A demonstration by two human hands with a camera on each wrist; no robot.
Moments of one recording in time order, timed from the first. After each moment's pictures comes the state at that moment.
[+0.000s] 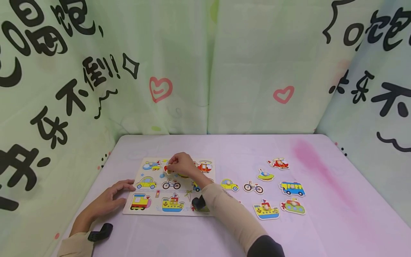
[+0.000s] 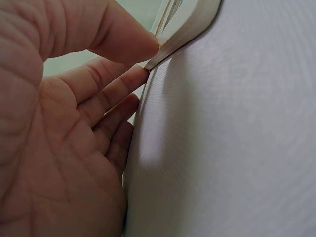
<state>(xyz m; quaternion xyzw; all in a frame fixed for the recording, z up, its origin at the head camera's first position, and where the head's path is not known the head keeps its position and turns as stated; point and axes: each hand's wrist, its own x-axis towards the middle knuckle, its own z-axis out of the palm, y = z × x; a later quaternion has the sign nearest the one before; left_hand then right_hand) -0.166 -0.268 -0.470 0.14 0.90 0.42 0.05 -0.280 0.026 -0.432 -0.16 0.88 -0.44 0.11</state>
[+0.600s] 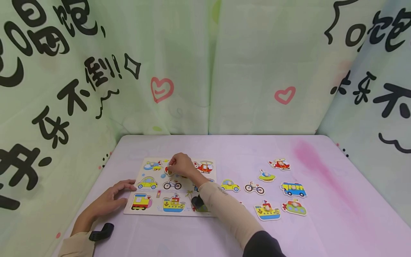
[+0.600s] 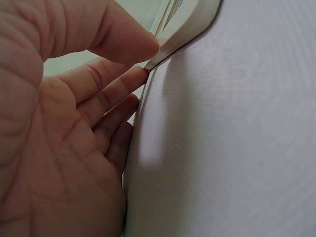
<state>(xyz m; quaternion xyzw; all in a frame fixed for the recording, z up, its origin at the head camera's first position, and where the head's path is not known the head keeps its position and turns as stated) -0.170 -0.267 -0.474 0.13 0.89 0.42 0.06 -0.287 0.015 -0.438 -0.16 0.91 -0.37 0.09</state>
